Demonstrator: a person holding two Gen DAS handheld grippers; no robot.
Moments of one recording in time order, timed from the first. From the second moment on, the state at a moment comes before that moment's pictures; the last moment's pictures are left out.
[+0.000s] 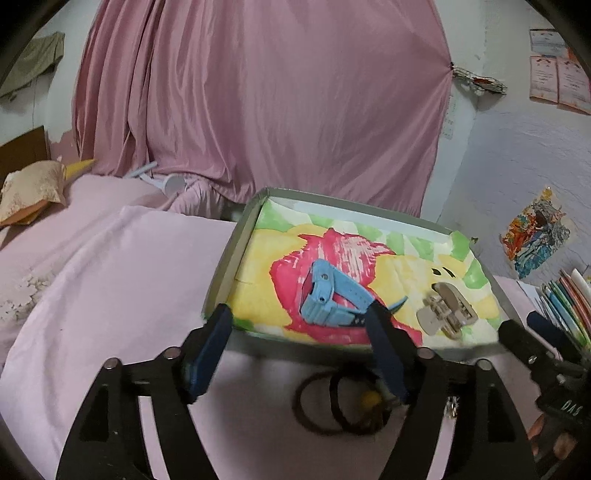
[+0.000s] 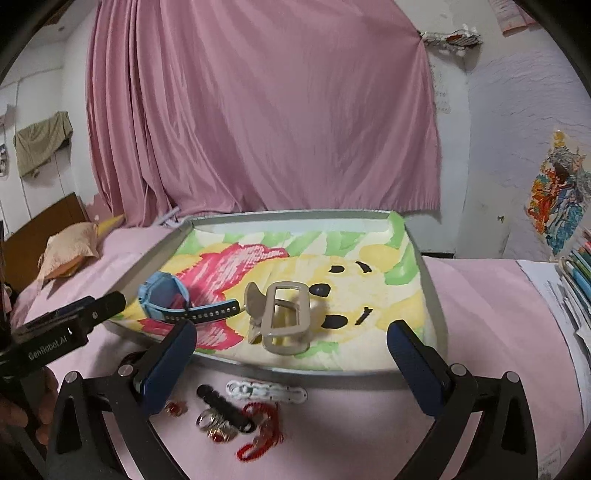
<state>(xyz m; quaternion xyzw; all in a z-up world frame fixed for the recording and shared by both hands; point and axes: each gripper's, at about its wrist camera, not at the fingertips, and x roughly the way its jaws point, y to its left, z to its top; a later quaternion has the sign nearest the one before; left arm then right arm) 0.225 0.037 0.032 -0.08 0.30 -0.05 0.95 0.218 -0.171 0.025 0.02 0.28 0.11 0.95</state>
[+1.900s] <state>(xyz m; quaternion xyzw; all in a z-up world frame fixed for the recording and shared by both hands) 0.198 0.024 0.007 -0.07 0.38 -0.14 0.91 0.174 -0.167 -0.010 -0.02 0.35 0.15 0.92</state>
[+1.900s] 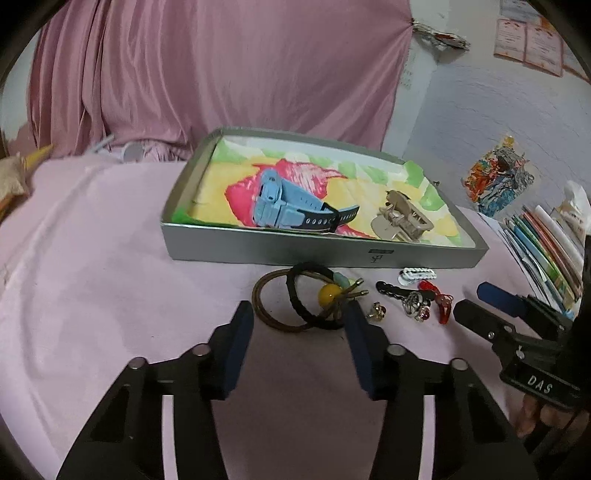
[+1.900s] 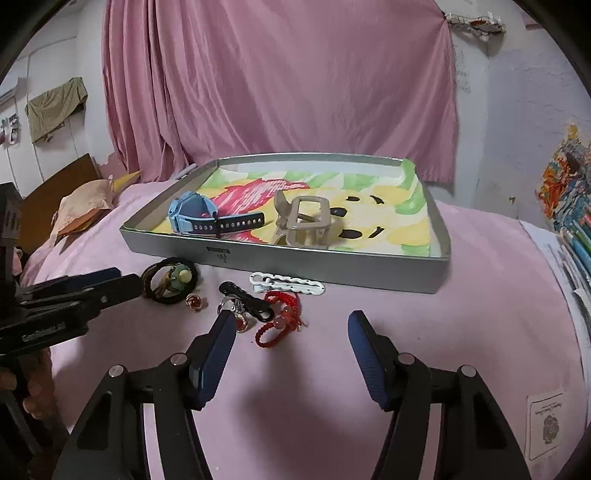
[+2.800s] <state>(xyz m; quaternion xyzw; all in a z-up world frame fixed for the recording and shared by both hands) 0.213 0.025 0.002 -0.11 0.41 -0.15 0.89 0.189 -0.159 -0.022 -0.02 0.40 0.14 0.91</state>
